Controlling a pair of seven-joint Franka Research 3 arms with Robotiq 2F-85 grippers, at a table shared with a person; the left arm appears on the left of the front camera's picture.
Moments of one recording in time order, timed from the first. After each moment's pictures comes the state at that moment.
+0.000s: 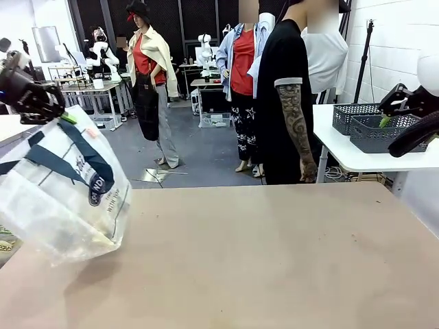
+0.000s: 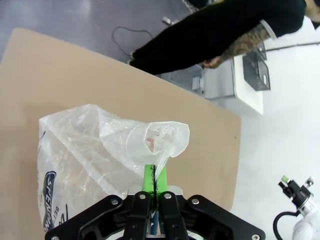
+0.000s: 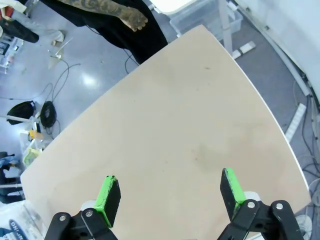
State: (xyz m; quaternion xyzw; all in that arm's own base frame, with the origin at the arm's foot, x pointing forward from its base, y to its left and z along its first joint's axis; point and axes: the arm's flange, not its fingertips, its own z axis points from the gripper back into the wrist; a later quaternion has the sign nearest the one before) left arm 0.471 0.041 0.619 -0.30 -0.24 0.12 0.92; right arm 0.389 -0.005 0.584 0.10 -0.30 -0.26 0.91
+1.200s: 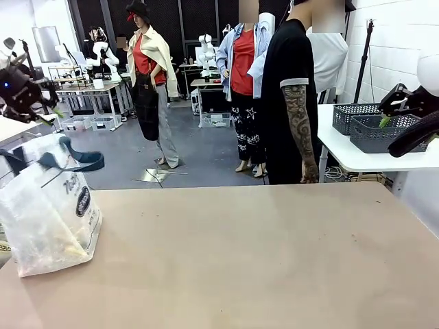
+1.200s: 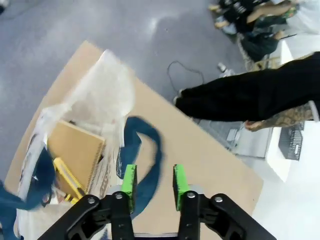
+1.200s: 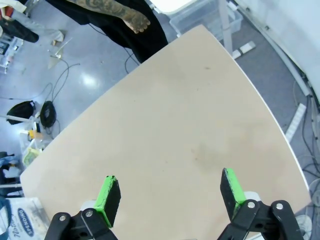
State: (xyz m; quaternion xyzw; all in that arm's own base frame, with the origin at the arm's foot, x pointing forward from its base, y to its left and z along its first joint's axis) left arm 0.513 0.056 0.630 -0.20 -0.26 0.28 0.90; right arm 0.389 -0.005 0.584 0.10 -0.30 -0.26 0.91
